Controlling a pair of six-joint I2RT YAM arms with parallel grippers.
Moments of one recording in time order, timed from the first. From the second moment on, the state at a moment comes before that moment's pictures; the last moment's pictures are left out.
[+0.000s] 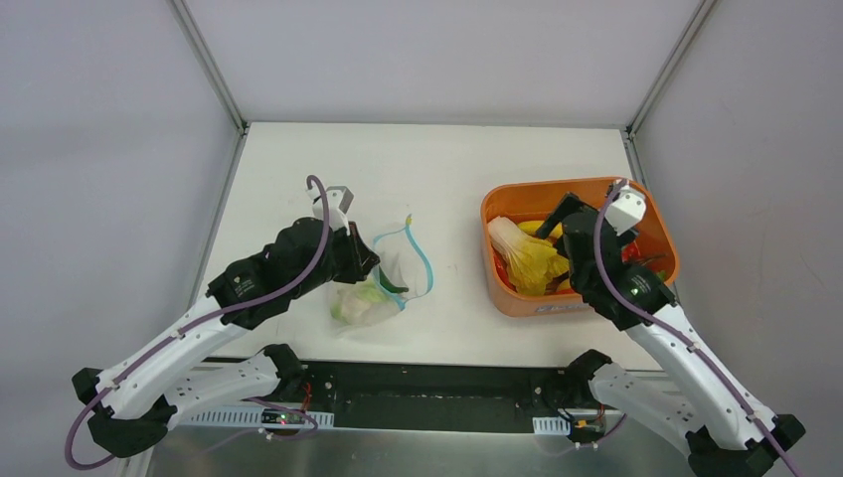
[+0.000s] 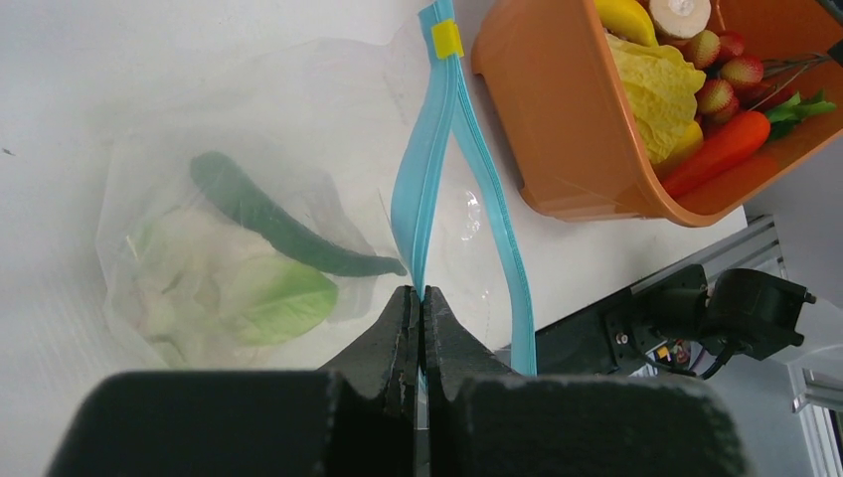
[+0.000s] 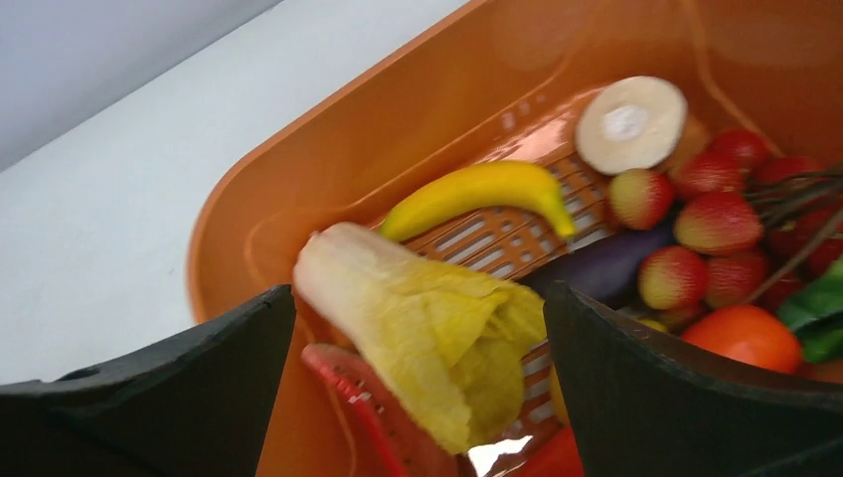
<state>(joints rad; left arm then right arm) -0.88 0.82 1.01 -0.71 -0.24 -0.66 0.66 0.80 0.94 -0.69 0.75 0.72</state>
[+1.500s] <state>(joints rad) -0.88 0.81 0.99 -0.70 -0.21 -0.62 -0.06 1.32 0.91 -0.69 0.89 1.07</state>
